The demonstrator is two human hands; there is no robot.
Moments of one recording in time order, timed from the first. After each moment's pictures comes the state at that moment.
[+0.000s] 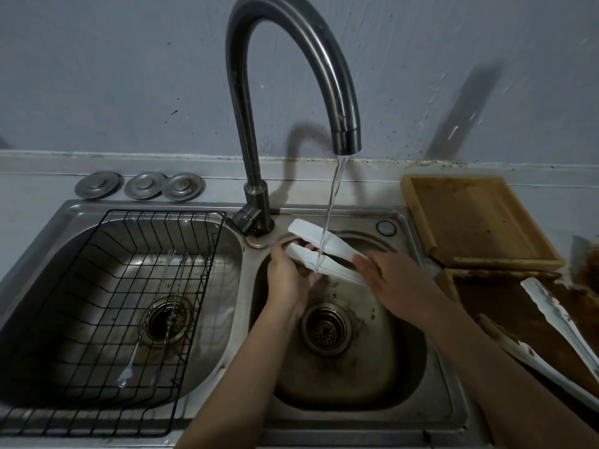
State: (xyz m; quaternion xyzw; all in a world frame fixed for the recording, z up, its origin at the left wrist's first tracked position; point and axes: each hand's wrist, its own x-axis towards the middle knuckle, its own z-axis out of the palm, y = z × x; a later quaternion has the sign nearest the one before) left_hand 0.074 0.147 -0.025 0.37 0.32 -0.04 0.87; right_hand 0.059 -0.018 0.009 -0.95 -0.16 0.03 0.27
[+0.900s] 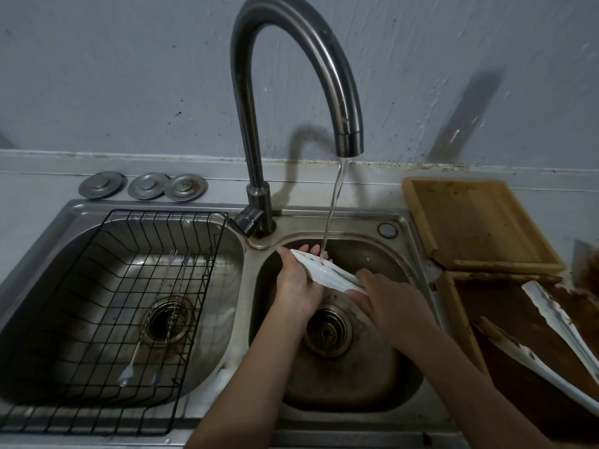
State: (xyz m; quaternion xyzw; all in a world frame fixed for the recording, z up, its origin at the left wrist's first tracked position) left_hand 0.082 0.136 -0.031 0.20 0.36 -0.07 0.91; right_hand 0.039 -0.013 -0.020 -0.98 -0.17 0.02 0.11
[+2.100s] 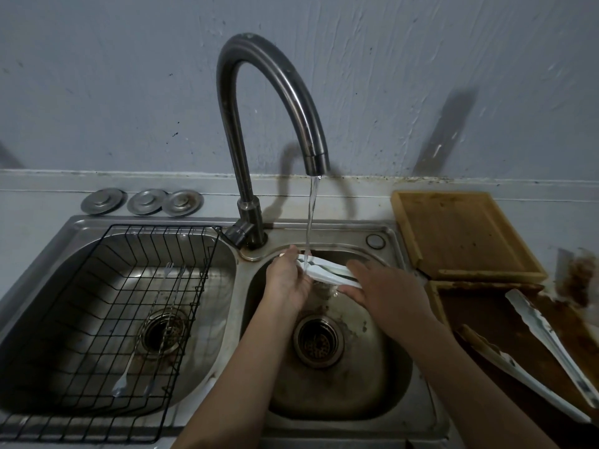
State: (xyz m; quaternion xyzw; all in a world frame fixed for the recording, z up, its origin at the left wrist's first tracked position) left_hand 0.095 0.132 -0.015 0.29 0.33 -0.04 0.90; right_hand 0.057 -0.026 0.003 -0.97 -0.22 -0.09 0.03
